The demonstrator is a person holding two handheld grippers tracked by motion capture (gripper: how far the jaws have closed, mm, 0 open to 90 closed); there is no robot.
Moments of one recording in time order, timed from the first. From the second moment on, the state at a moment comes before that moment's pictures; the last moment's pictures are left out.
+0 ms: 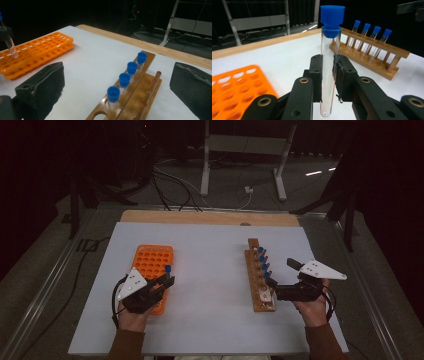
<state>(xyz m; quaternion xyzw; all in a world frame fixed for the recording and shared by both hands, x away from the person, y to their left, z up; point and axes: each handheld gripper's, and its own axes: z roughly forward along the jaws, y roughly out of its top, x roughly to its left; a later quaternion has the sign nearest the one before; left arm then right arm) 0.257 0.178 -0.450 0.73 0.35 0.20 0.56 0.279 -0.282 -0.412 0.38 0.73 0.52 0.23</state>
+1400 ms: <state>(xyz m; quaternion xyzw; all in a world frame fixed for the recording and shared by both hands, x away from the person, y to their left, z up) 0.233 0.199 -0.490 0.81 0.36 0.19 0.42 0.275 -0.277 -0.417 0.37 0.74 0.53 0.22</state>
